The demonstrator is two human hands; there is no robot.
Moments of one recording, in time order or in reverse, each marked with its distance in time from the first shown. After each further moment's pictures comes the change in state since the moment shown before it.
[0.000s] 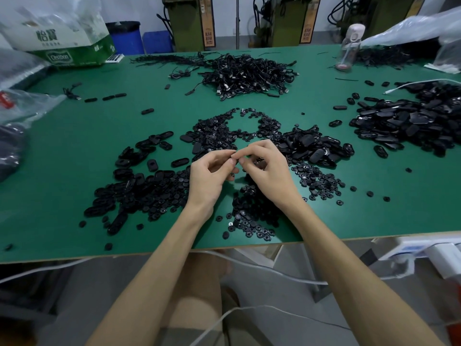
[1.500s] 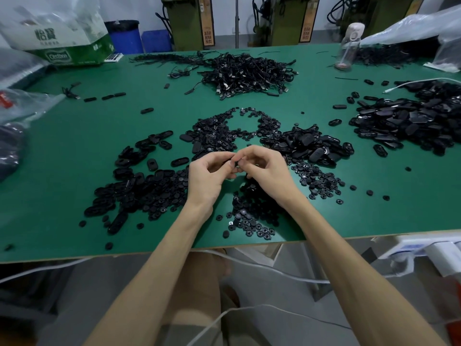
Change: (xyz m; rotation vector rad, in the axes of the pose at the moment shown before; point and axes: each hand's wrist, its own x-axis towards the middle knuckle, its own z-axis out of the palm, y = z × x) left_hand 0.000 -0.001 -0.001 0.024 0.025 -0.014; right_hand 0.002 0.007 0.000 0.209 -0.095 0.115
